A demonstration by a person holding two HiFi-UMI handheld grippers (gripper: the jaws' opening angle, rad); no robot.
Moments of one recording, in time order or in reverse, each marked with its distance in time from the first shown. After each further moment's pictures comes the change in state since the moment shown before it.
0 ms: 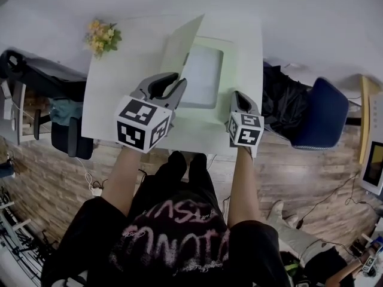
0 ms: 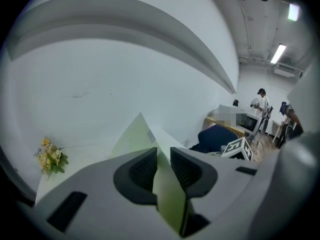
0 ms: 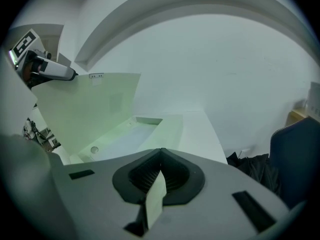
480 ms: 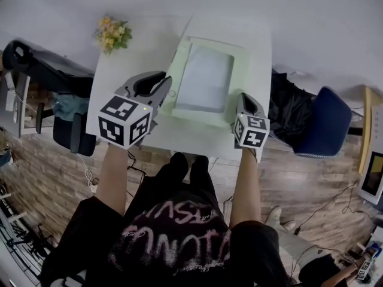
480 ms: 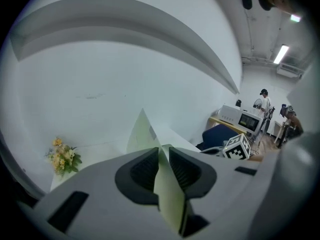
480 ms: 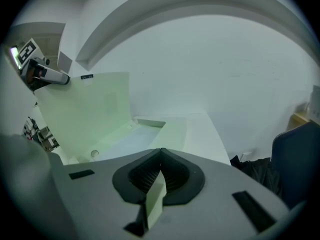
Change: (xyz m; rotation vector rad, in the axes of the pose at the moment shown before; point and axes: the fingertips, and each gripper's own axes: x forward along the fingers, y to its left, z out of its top) left arm -0.040 0.054 -0.004 -0.013 0.005 0.032; right arm 0.009 0.008 0.012 -0.018 -0.007 0.003
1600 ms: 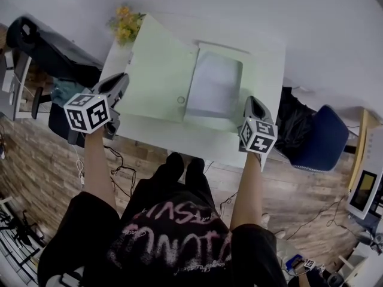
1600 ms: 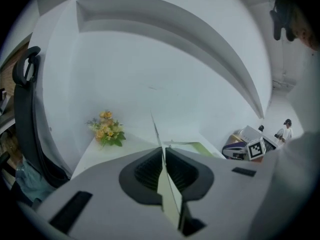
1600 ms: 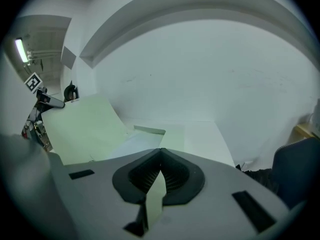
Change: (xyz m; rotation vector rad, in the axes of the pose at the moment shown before) left arm -0.085 0.166 -0.085 -0.311 -0.060 0.175; right arm 0.013 0.028 0.032 -0.059 -0.010 -0.001
